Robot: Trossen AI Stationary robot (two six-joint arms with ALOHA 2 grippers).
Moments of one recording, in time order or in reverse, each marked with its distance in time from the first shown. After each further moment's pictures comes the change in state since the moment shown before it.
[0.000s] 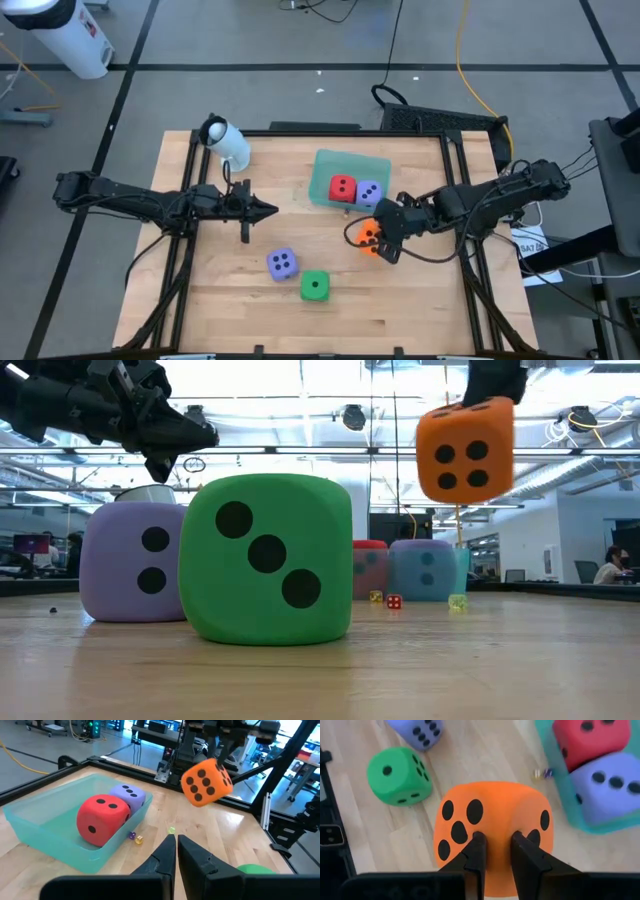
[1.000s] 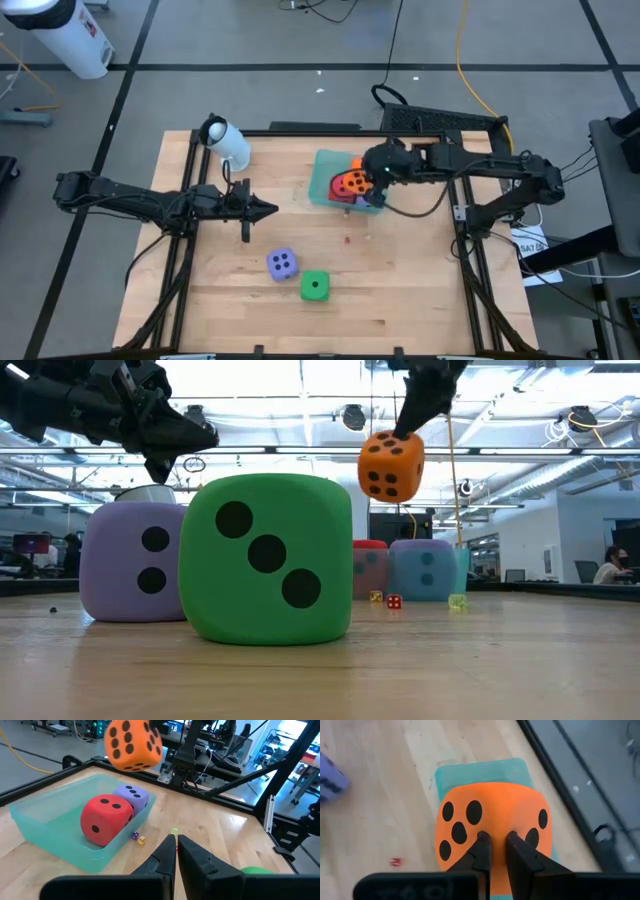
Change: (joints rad) left arm 0.000 0.000 0.000 0.001 -0.018 -0.010; right arm -0.397 0.039 0.100 0.094 0.102 -0.576
